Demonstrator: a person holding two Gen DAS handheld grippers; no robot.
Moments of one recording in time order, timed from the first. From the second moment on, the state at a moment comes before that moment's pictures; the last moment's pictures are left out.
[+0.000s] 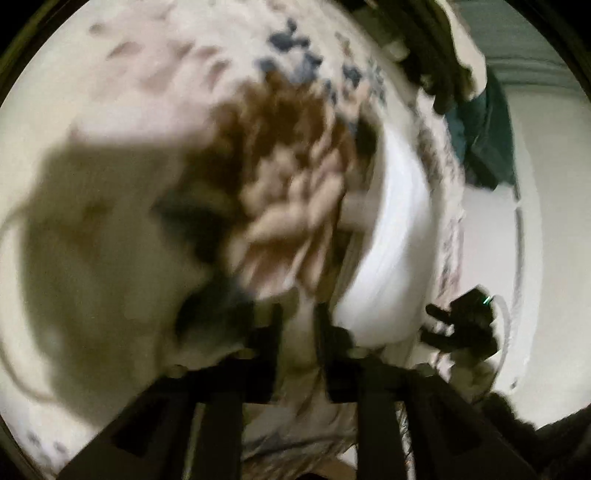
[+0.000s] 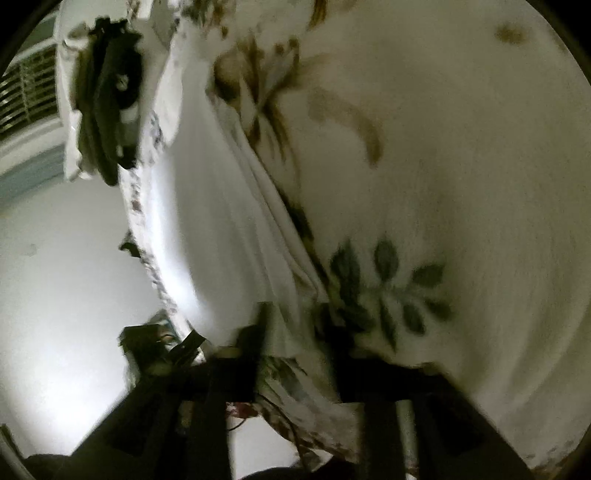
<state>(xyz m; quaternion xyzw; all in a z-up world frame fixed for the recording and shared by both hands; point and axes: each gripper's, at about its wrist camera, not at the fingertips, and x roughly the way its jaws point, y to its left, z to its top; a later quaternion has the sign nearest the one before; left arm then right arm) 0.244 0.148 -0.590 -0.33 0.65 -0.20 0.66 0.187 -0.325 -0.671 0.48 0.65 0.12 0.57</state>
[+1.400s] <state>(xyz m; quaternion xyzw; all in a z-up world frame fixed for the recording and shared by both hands) 0.530 0.111 -0.327 -0.29 0.45 -0.29 0.79 0.509 -0.224 -0.372 0.39 0.48 0.27 0.74</state>
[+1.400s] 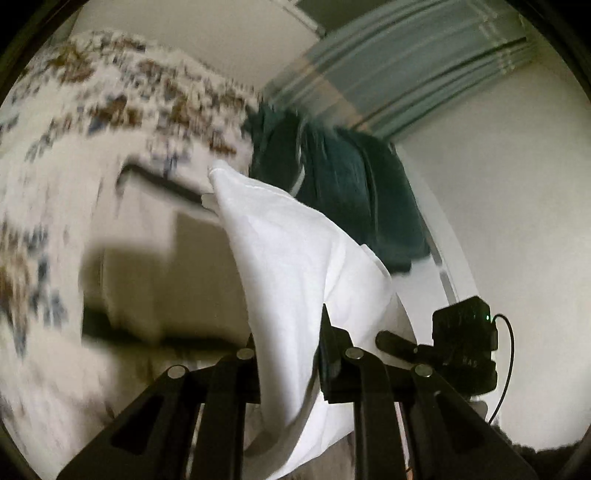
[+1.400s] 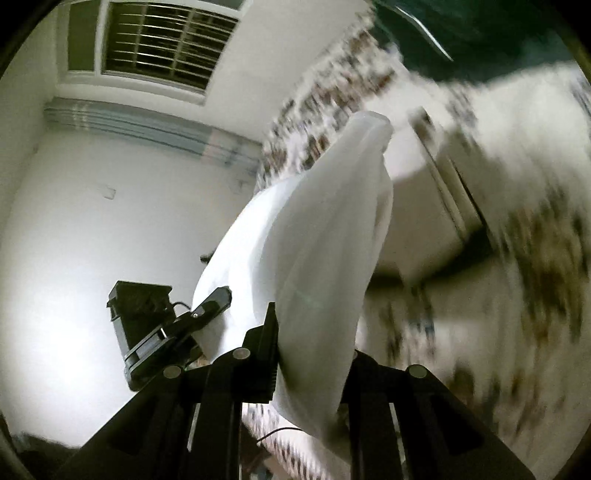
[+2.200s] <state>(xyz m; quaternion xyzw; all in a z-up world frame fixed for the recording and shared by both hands) 0.590 0.098 -0.412 -0.10 0.55 -0.09 0.82 0.580 -0.160 -0.437 0.09 0.60 0.01 0.79</state>
